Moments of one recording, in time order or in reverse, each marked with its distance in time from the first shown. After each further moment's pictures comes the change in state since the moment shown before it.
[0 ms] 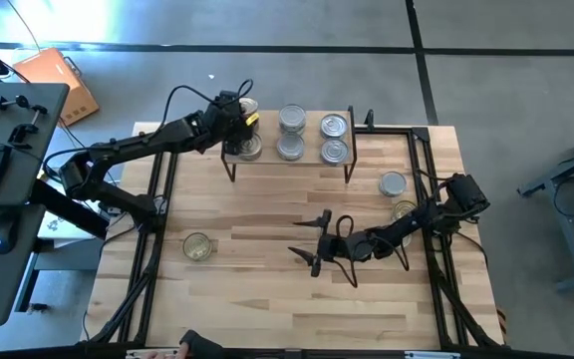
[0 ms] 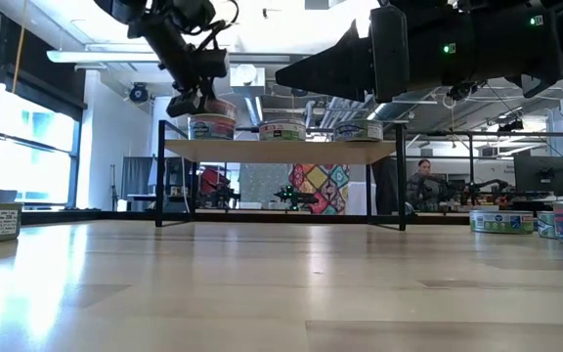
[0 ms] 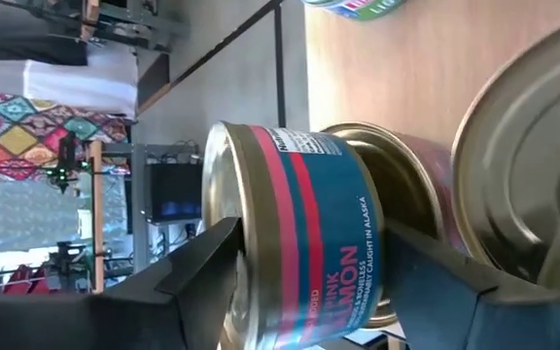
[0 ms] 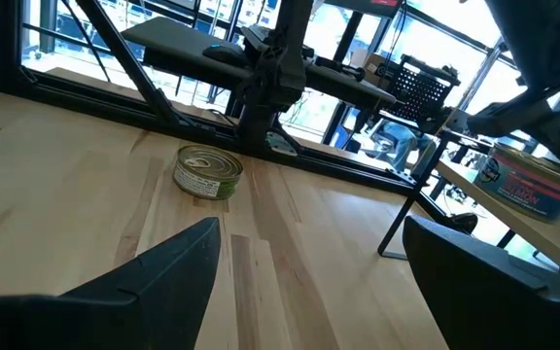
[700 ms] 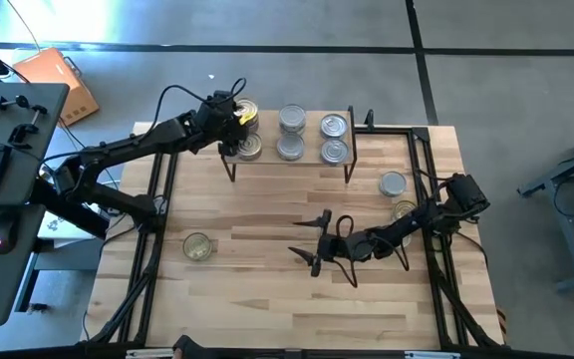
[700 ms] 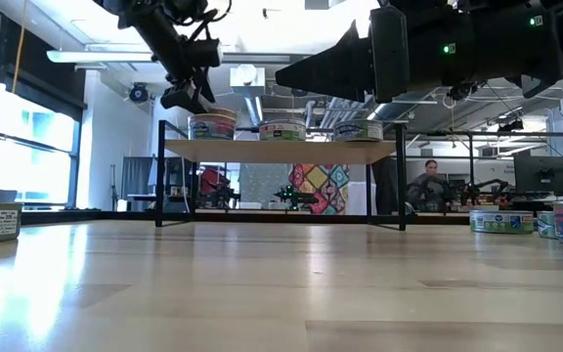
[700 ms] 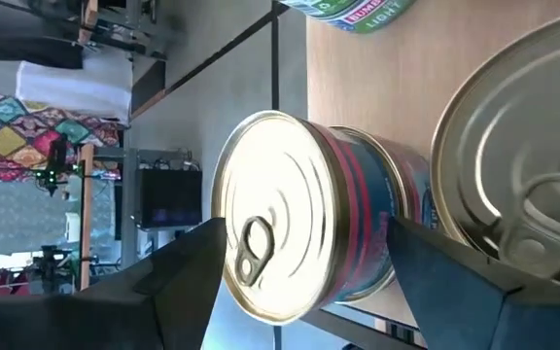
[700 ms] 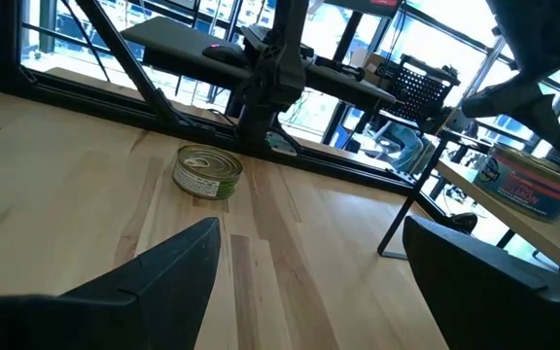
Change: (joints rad) left arm -0.007 -0.063 -0.001 -0.051 0.035 -0.034; right arm -0.001 0.000 0.000 0.000 0.000 0.000
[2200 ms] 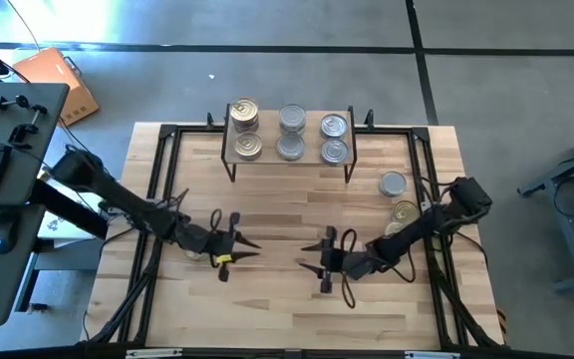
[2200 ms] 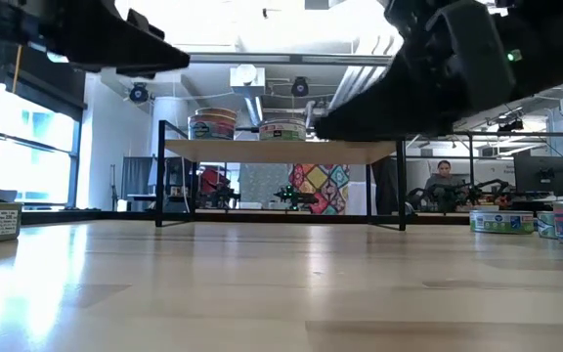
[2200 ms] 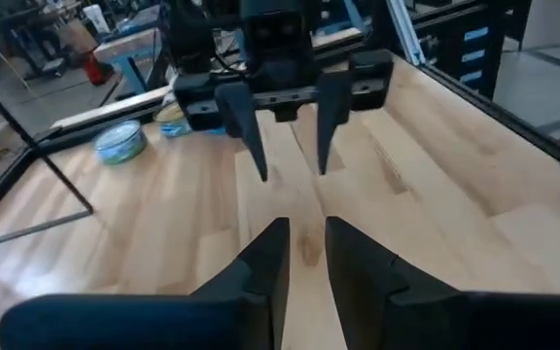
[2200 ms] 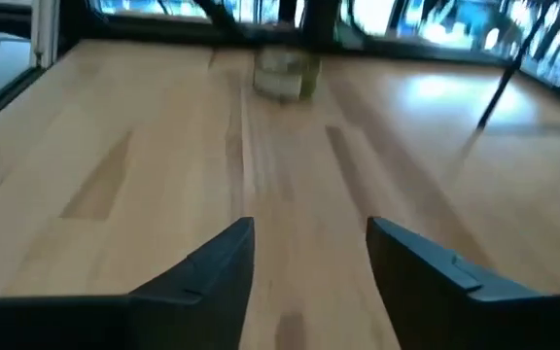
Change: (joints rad) left arm -1.001 -0.052 -0.642 0.904 0.068 -0.846; right arm 0.114 -0.011 0.000 -0.319 -0.002 0.418
